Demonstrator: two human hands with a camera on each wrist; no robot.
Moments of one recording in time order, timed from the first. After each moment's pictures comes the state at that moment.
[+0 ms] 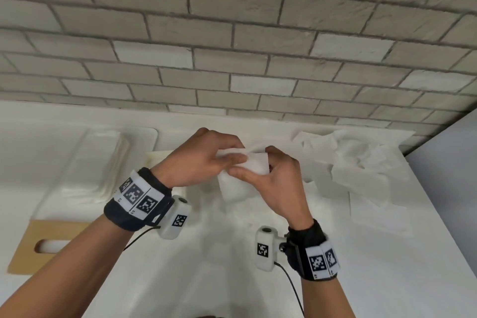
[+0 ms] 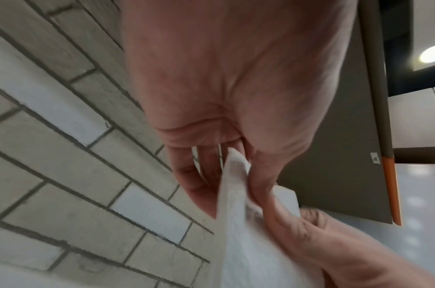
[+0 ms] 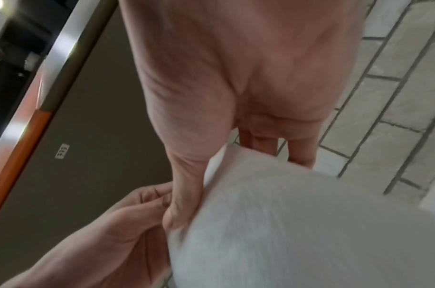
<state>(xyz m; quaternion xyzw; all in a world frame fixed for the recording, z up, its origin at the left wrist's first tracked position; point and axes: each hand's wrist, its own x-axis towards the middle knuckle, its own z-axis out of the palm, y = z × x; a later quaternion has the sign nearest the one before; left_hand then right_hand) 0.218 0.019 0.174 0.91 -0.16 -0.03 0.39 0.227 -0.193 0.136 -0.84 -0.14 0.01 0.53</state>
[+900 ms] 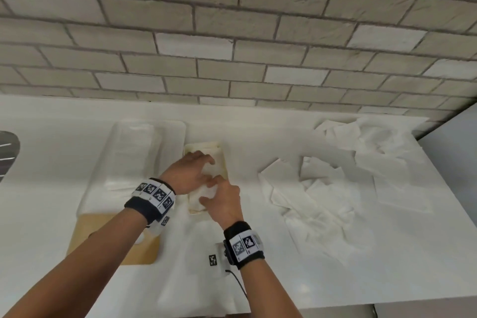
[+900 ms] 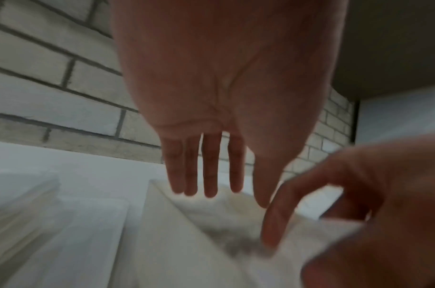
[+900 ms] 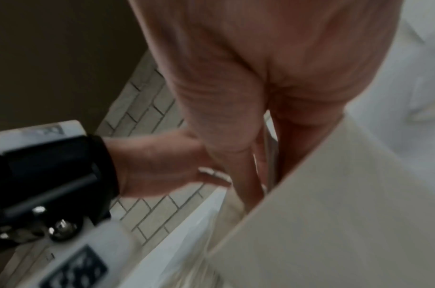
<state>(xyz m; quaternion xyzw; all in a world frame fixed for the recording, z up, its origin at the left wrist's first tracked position) 0.195 0.184 0.019 0.96 -0.06 -0.16 0.21 0.156 0.025 -0.014 -0.88 0.00 0.20 0.43</state>
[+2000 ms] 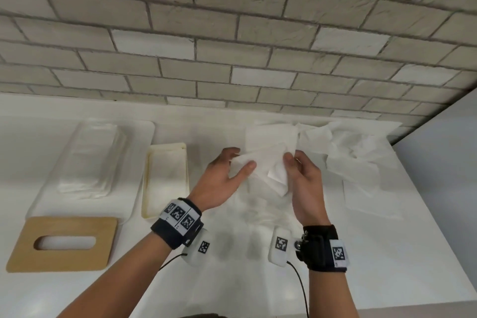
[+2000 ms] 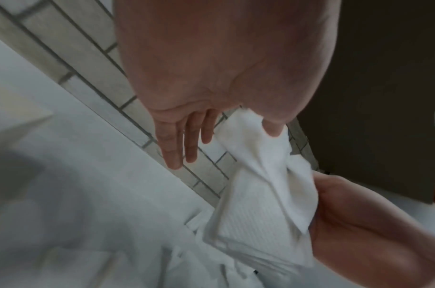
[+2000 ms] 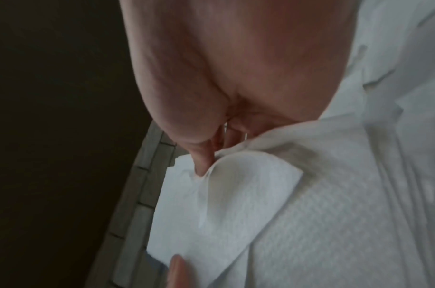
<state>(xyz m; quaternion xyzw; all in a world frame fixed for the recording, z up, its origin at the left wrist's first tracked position) 0.197 -0.009 0.067 0.85 0.02 -0.04 0.52 0.219 -0.221 0.088 -0.70 0.03 0.02 0.71</state>
